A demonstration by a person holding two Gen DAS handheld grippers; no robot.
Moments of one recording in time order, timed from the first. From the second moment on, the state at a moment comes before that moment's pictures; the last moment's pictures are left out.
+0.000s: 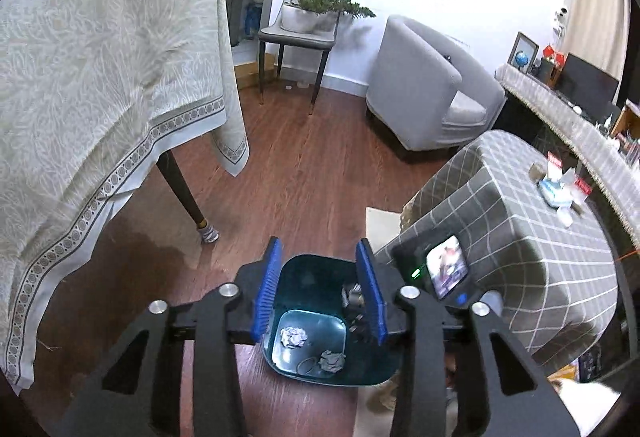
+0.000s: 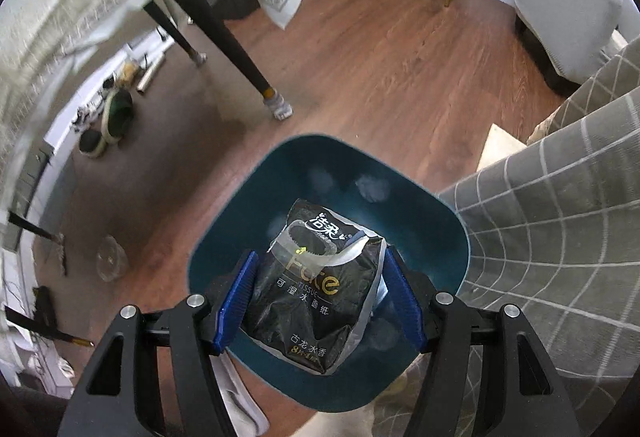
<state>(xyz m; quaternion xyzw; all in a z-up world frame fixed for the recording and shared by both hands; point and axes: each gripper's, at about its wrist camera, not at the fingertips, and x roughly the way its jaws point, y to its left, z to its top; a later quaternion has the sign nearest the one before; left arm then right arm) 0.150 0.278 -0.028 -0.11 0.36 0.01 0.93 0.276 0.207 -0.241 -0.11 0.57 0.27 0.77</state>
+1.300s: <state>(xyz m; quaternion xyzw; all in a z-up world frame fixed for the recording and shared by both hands) 0.149 0.236 0.040 -0.08 0.30 0.00 0.95 0.247 0.175 -0.111 -0.10 0.42 0.32 0.84</state>
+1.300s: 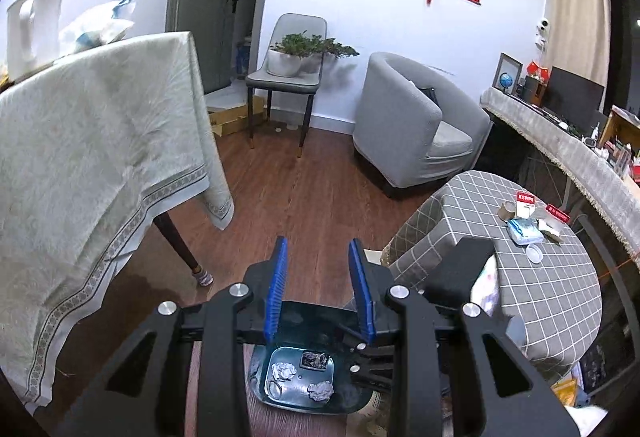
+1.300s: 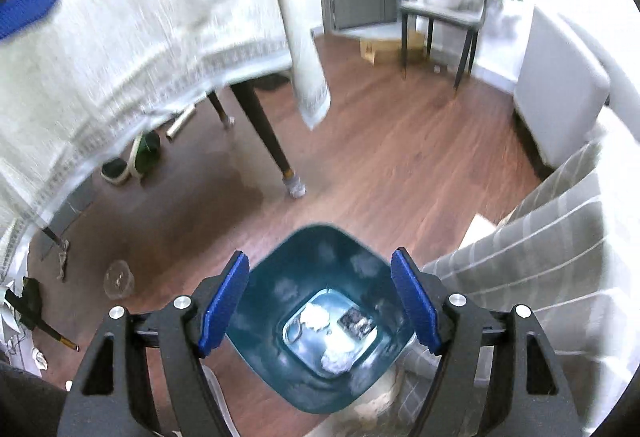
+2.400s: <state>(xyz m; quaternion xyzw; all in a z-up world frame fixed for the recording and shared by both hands) 0.215 0.078 0.010 -0.02 0.34 -0.09 0.94 0.291 -0.027 -0.020 -0.04 0.35 0.19 0.91</state>
